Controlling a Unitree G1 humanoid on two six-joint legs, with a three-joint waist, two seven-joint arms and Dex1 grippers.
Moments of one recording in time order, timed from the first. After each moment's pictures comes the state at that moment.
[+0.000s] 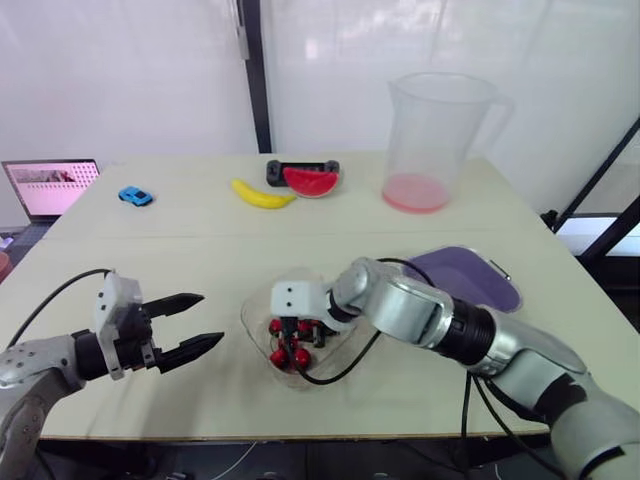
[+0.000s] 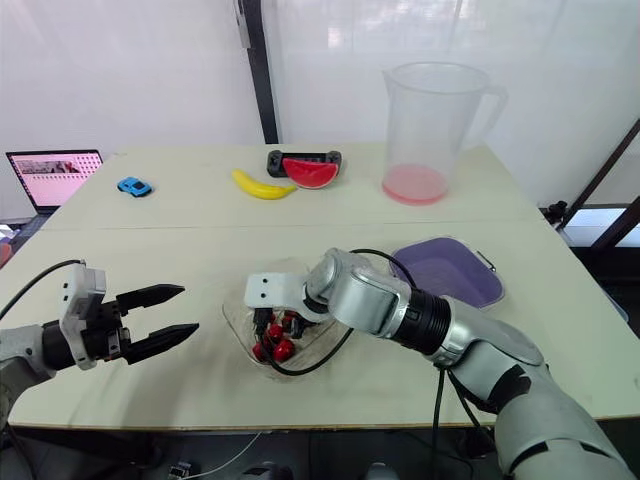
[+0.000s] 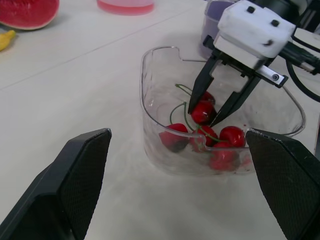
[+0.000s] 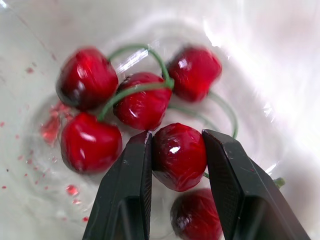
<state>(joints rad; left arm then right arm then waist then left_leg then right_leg) 0.03 0.80 0.41 -0.33 -0.71 0.48 -1.05 -1.16 -0.46 0.93 -0.15 0.11 1.03 0.88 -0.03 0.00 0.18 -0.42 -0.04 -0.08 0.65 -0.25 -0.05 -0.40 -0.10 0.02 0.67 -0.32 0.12</state>
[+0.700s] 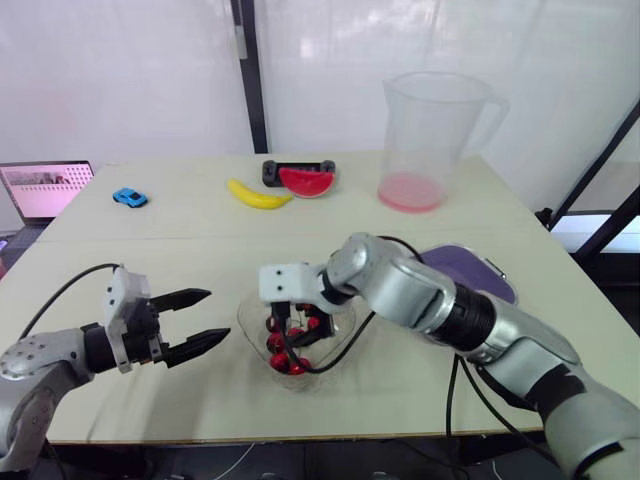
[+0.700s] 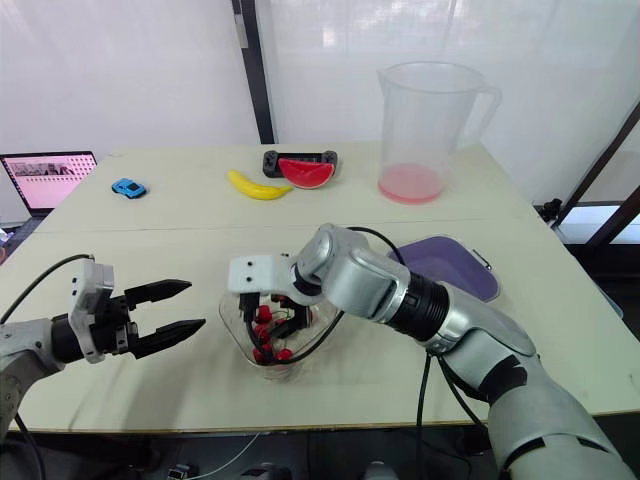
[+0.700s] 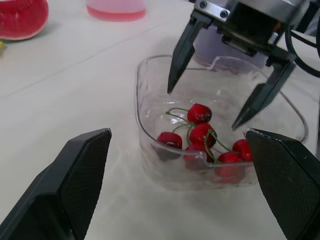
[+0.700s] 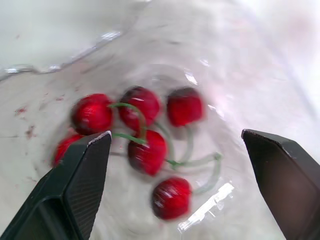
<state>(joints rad) -0.02 0.80 0.37 -0.31 -0.70 0.47 -1.05 -1.21 -0.44 0.79 -0.15 0.06 1.12 1.02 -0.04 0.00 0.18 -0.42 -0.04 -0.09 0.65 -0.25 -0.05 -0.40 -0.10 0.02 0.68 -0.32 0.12</state>
